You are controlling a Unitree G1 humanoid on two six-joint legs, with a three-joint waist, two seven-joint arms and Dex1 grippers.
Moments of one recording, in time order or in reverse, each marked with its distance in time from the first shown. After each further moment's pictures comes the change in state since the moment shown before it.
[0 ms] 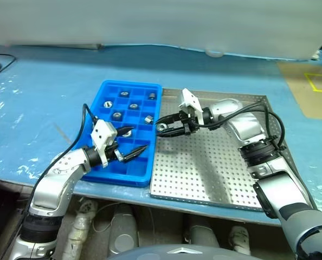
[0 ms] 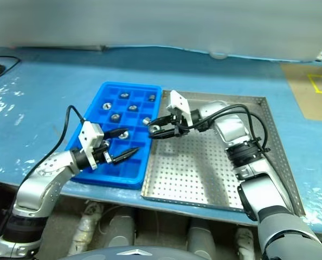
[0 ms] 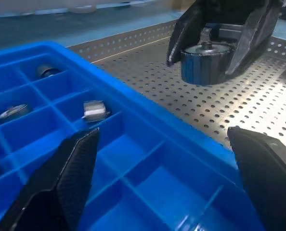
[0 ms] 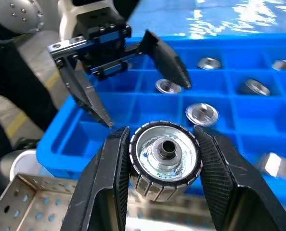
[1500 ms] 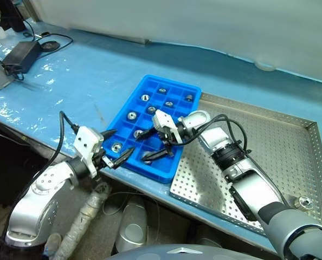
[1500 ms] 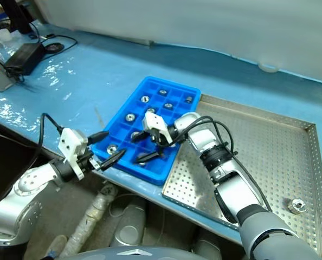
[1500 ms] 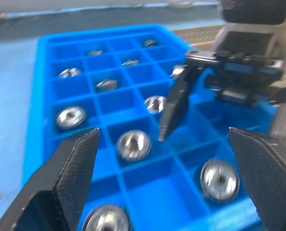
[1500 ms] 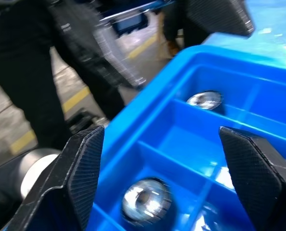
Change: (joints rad) left arm 0.049 0.029 0.012 -0.139 -0.049 0.067 0.132; right arm 0.018 0.149 0.026 0.187 -0.122 -0.176 0.028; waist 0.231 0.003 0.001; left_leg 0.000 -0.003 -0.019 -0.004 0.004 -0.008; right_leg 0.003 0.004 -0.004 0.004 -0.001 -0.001
